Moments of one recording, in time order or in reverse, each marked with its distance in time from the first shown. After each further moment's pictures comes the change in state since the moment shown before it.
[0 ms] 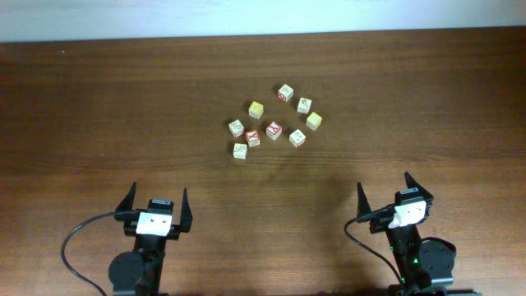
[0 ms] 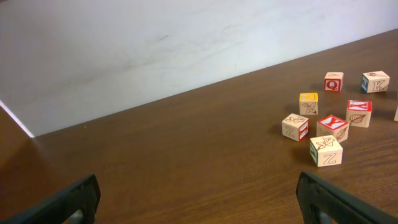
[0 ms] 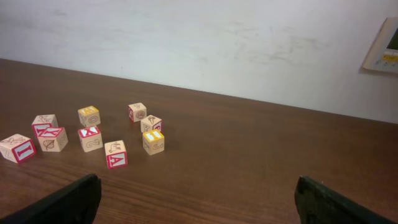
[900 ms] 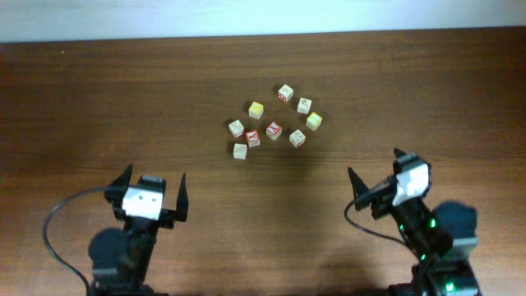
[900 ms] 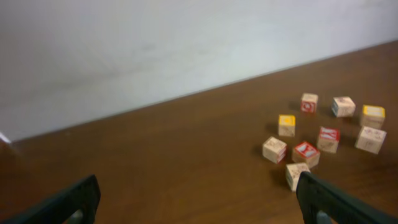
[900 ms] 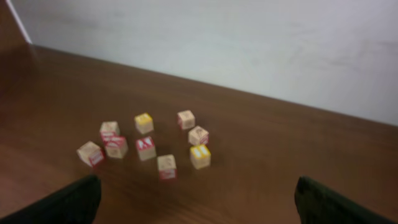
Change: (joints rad) left arm 0.000 0.360 0.340 -0.075 0.068 -0.052; right arm 0.000 0.502 0.433 -0.096 -0.210 0.001
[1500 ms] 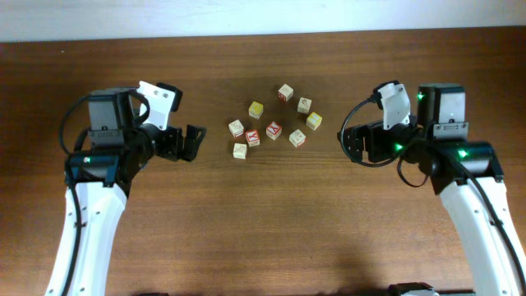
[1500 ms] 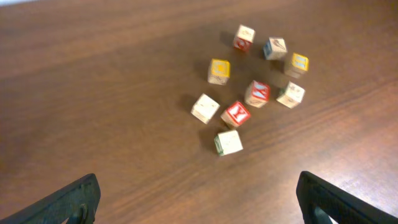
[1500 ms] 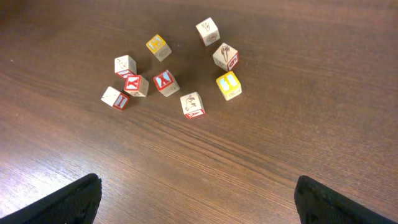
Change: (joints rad) left arm 0.000 0.958 0.796 -0.504 0.284 -0.003; right arm 0.000 0.777 0.739 -0.642 -0.071 0.001
